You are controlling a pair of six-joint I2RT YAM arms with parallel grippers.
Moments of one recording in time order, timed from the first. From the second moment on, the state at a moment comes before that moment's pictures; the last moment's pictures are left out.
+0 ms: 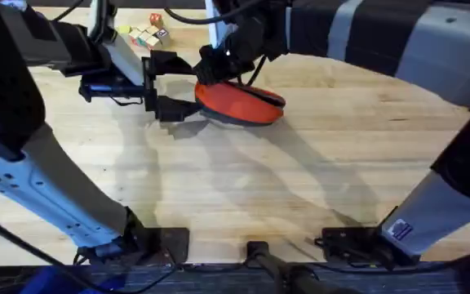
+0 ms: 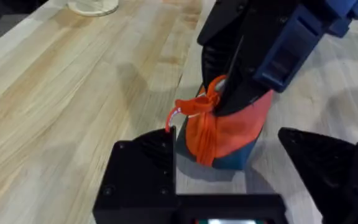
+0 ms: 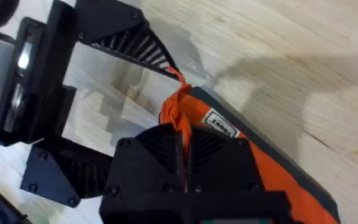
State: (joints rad) left arm 0.24 1.96 1.14 -0.91 1.31 1.64; right arm 0.68 1.95 1.58 -0.61 -0.17 0.25
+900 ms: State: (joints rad) left arm 0.20 1.96 1.14 -0.82 1.31 1.59; right arm 0.64 1.95 1.57 -0.63 -0.23 0.25
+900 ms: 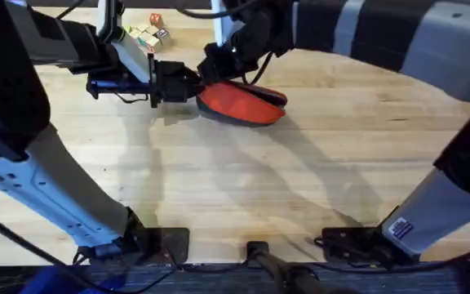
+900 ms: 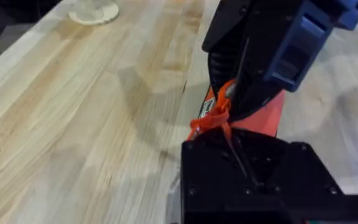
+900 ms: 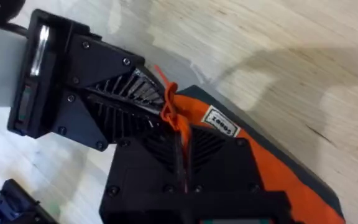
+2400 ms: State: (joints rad) left arm 0.20 1.95 1.14 -0.84 1.29 1.57; right arm 0.23 1.76 1.56 -0.99 0.10 0.18
